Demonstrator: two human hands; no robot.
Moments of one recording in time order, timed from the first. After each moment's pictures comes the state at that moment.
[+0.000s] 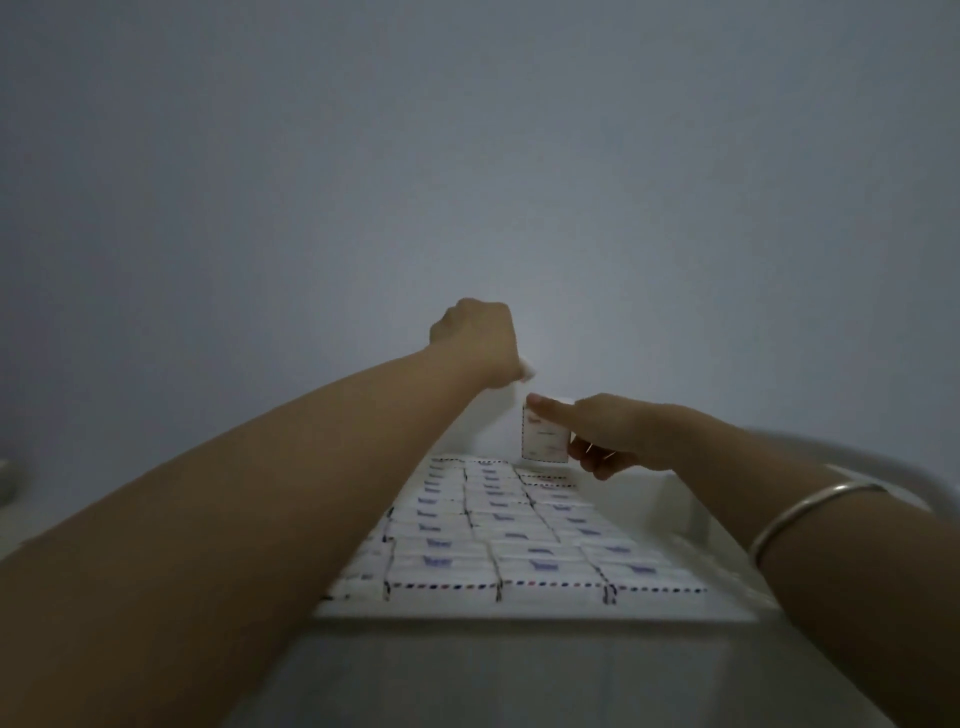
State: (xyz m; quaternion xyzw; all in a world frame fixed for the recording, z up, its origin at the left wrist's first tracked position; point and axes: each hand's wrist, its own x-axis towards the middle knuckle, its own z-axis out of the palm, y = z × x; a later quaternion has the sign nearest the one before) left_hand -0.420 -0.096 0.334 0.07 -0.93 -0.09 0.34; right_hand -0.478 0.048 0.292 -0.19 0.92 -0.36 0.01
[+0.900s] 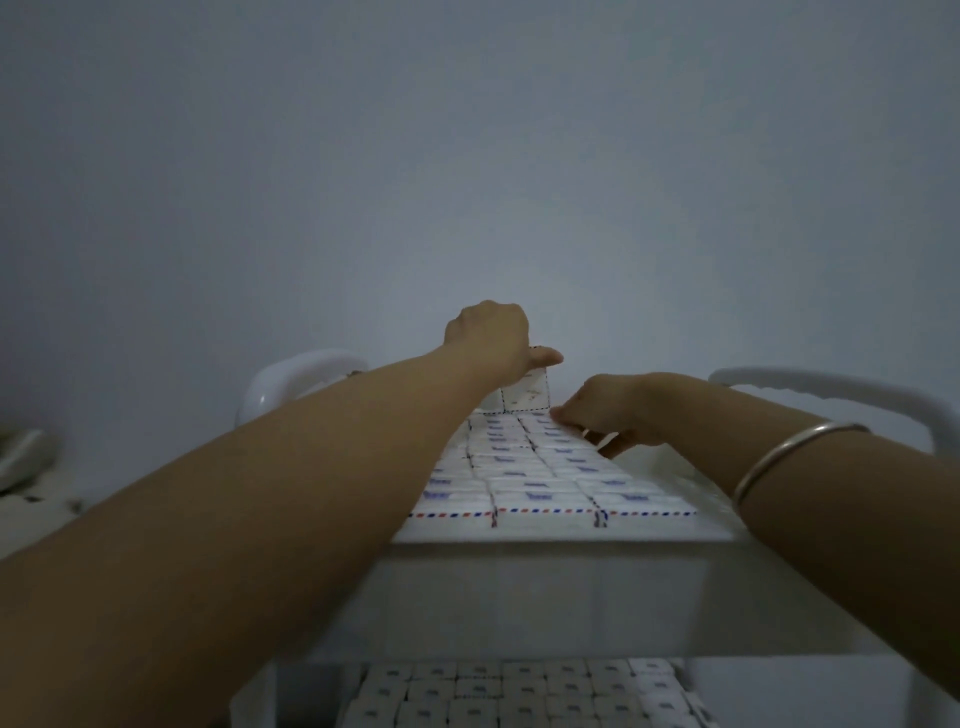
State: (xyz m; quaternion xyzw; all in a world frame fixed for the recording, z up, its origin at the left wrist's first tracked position) left_hand -0.448 -0.092 0.297 0.03 -0.94 -0.01 0.33; right_hand -0.474 0.045 0.266 -0.17 0.93 -0.33 0.06
